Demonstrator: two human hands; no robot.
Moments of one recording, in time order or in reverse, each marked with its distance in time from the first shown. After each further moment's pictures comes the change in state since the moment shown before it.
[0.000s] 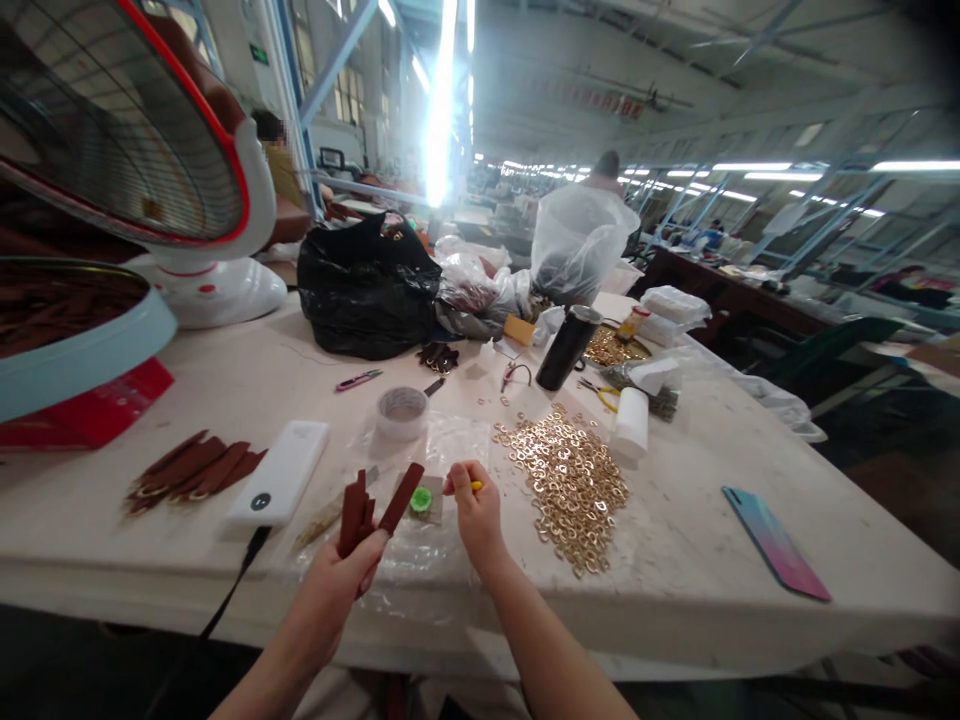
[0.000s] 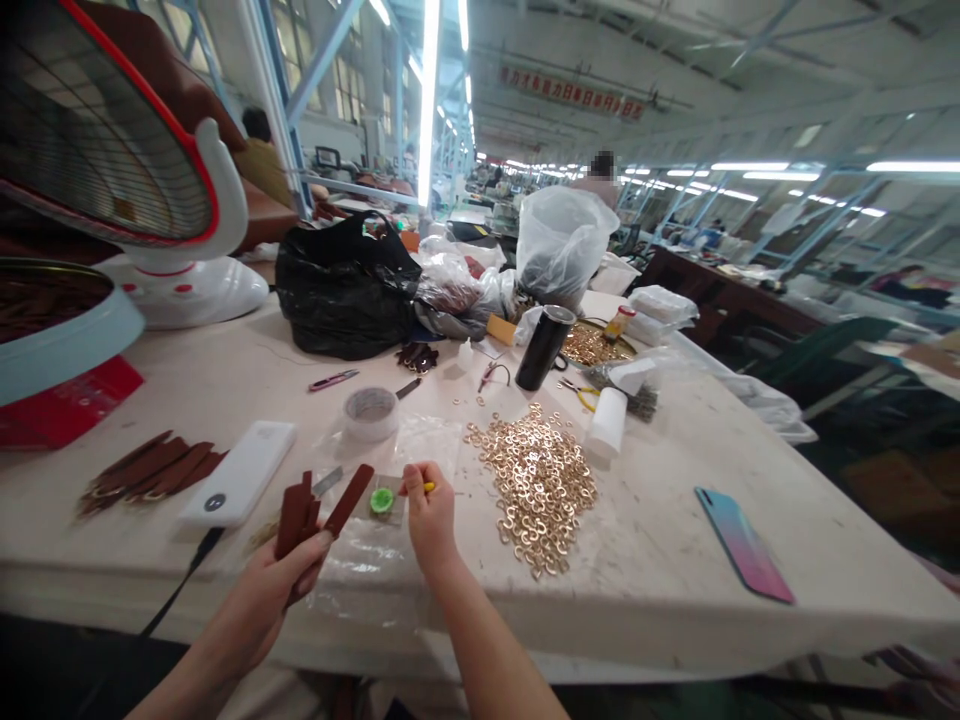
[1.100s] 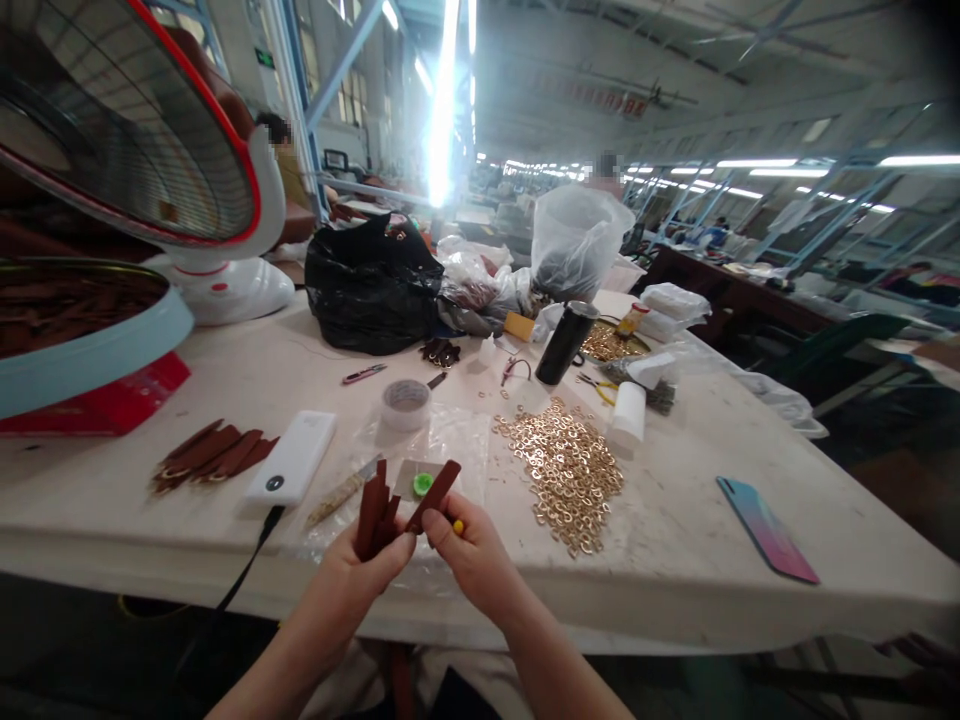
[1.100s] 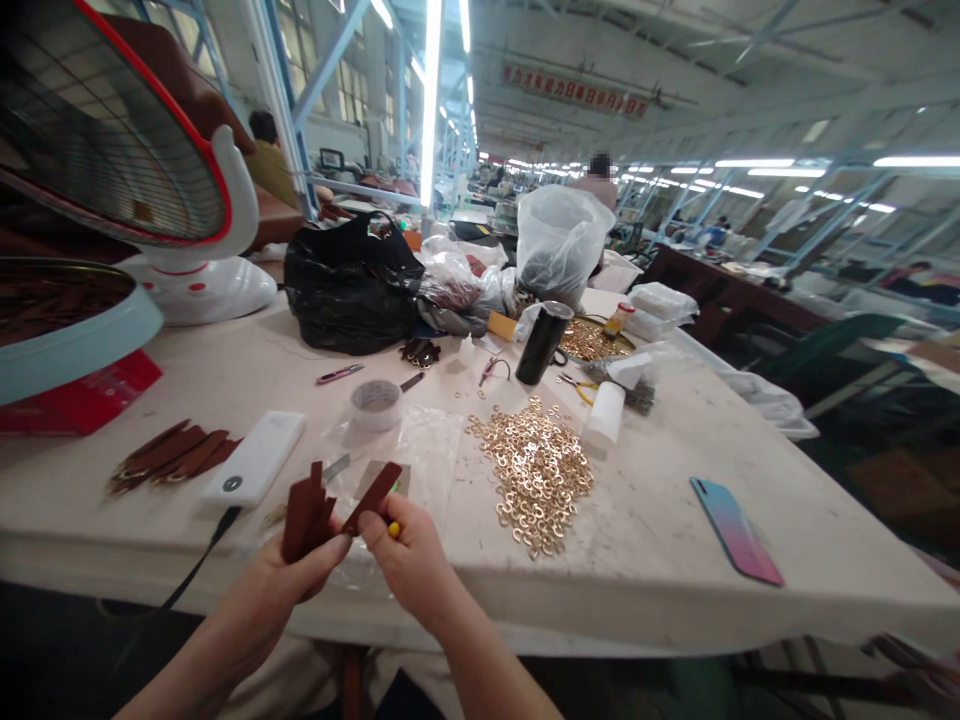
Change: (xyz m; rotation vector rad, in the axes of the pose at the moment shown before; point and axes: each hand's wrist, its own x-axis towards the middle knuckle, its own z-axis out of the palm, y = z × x) left_hand -0.043 0.022 0.010 0.096 -0.077 0.109; right_hand -0.054 -0.065 -0.007 0.154 -0.469 0.122
